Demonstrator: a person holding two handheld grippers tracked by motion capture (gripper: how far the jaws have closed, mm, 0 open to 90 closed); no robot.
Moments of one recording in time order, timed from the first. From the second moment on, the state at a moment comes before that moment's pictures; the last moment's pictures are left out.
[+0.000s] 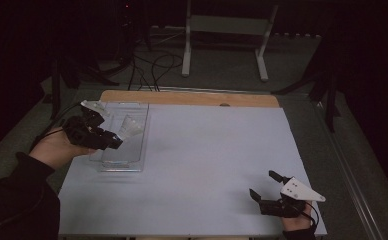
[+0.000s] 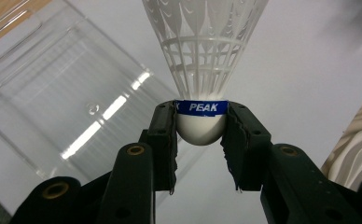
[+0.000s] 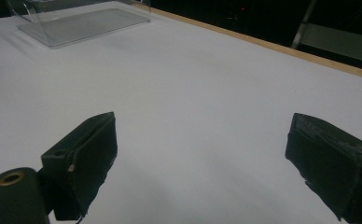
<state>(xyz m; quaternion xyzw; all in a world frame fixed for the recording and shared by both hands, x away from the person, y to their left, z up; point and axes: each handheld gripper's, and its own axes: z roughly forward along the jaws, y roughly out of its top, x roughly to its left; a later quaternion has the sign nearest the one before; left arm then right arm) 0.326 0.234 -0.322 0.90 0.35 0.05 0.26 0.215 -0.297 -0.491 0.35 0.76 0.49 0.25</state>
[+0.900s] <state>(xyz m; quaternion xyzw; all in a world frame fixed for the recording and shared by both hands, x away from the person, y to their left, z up) 0.318 0.283 -0.327 0.88 0.39 0.07 0.26 0.214 -0.296 -0.491 0.35 0.76 0.49 0.25</state>
